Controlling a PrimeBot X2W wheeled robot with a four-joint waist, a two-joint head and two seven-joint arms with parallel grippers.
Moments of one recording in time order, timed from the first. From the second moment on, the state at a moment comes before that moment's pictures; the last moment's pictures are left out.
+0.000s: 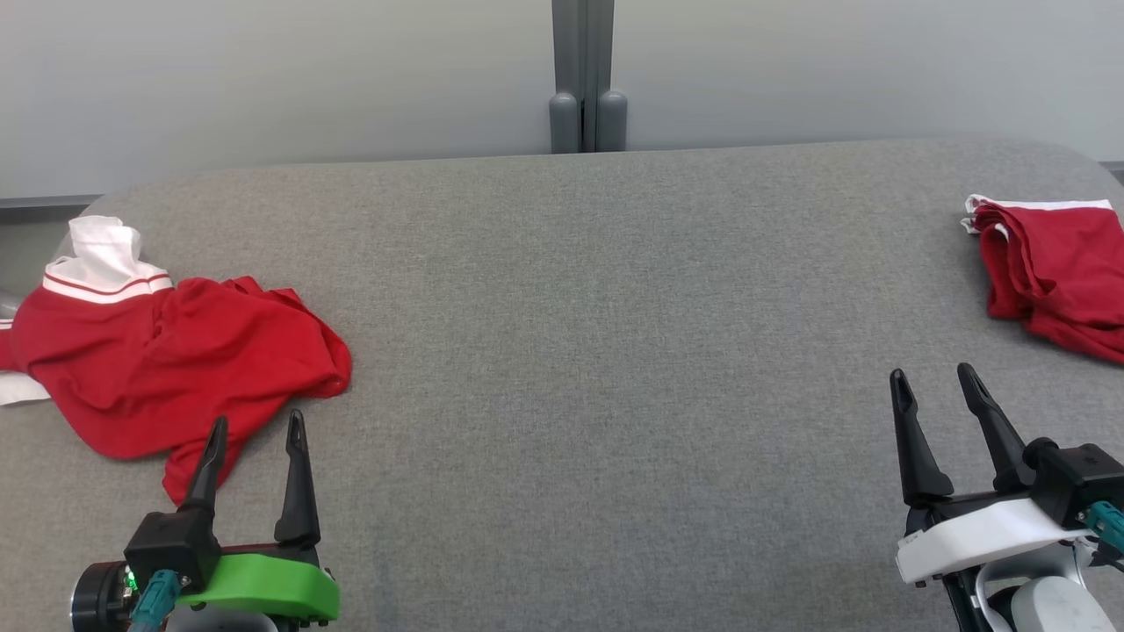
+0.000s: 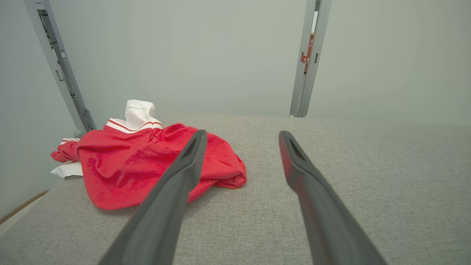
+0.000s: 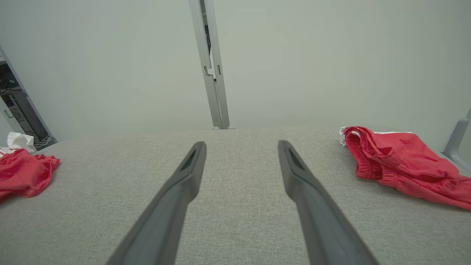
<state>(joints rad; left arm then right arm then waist) -0.02 0.15 -0.09 0.16 -0.26 0.02 -0.26 -0.01 -0.16 0.00 0.11 0.25 0.13 -0.24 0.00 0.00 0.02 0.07</state>
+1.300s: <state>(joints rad) 0.01 0.19 -0.06 0.12 -0.30 0.06 -0.25 0.00 -0.15 0.01 0.14 0.26 0.13 -0.25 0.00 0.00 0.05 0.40</state>
